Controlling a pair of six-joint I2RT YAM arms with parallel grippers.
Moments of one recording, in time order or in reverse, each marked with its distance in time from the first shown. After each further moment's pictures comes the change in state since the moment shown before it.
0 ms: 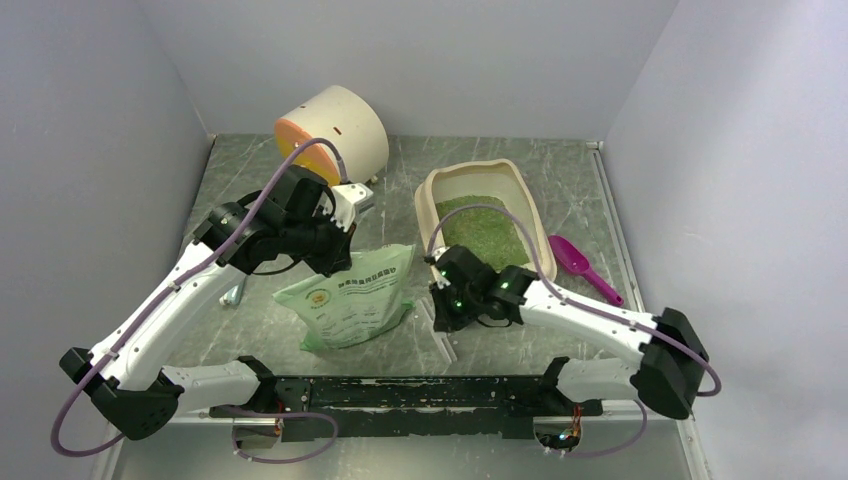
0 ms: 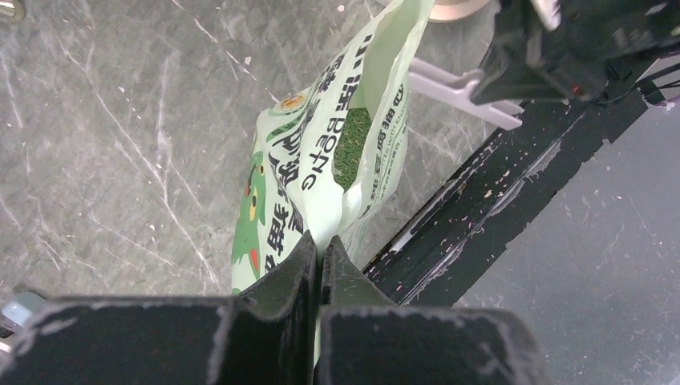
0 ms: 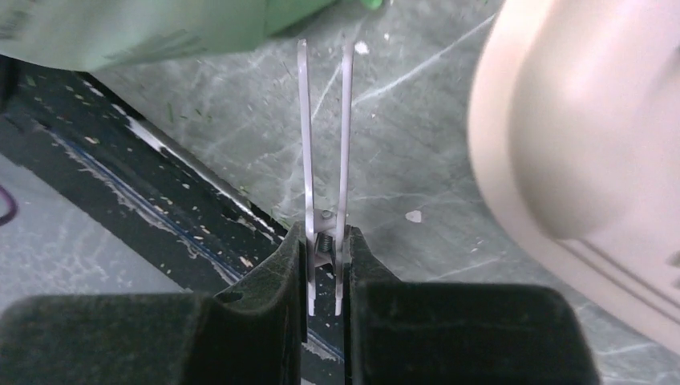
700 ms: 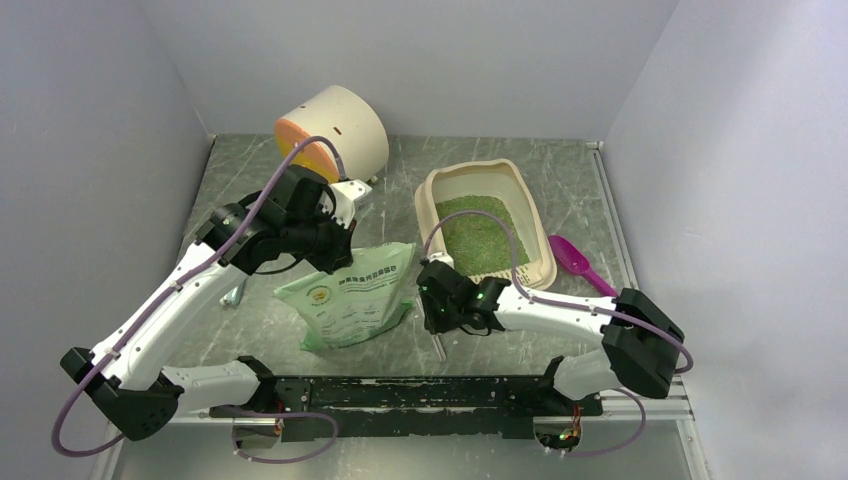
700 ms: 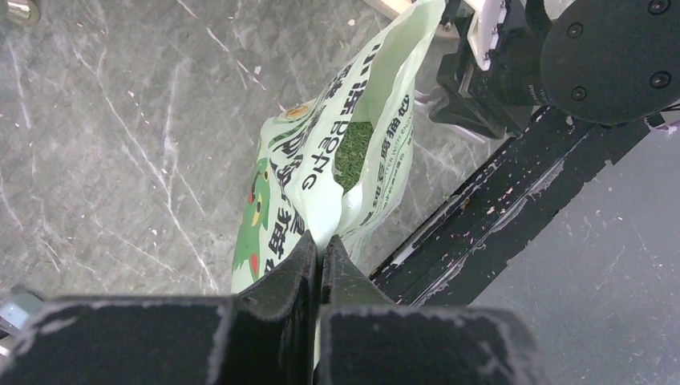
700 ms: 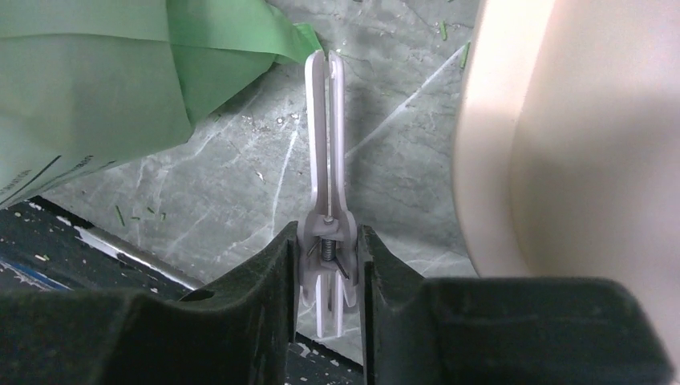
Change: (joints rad) left arm 0.000 -0.001 -0.018 0.040 -0.026 -0.032; right arm 0.100 0.172 -0.089 0.228 0.216 0.206
